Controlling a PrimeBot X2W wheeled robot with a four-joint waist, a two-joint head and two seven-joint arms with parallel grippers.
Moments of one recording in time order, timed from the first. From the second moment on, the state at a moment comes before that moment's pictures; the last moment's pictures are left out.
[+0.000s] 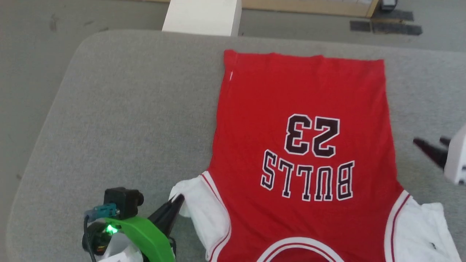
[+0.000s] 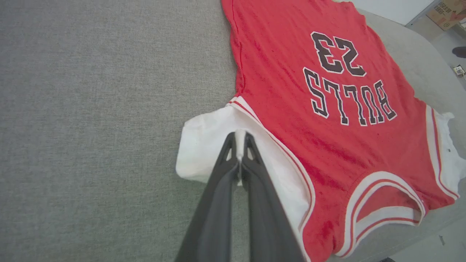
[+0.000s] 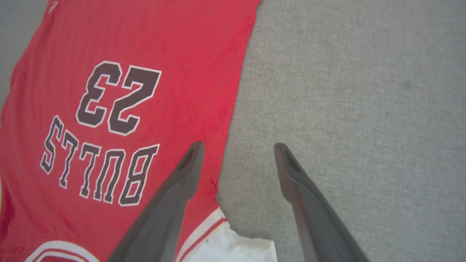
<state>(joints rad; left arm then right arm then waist) 0.05 0.38 -0.34 -0.21 -0.64 -0.01 0.30 -0.31 -0.44 -0.12 0.07 0.54 0.13 0.93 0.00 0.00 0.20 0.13</state>
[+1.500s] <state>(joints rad) -0.12 0.19 -0.41 -0.08 -0.59 -0.03 0.06 -0.95 -0.63 0.03 0.56 0.32 0.13 1.03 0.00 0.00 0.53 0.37</state>
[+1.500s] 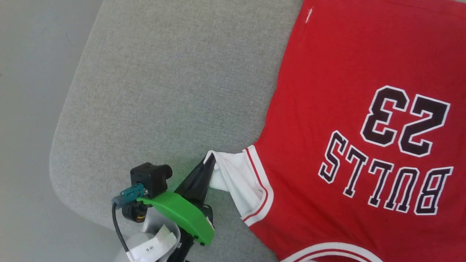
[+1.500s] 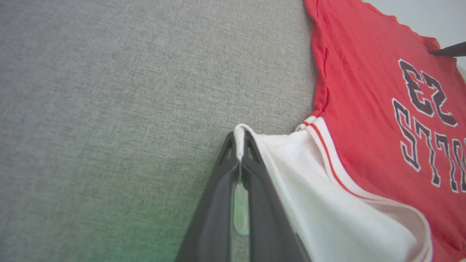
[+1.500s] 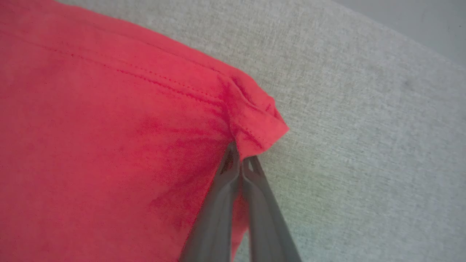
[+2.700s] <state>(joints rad) 0.01 0.28 -0.35 -0.03 -0.64 0.03 0.08 0.13 -0.49 -0.20 0.02 0.48 0.13 1.12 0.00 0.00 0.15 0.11</state>
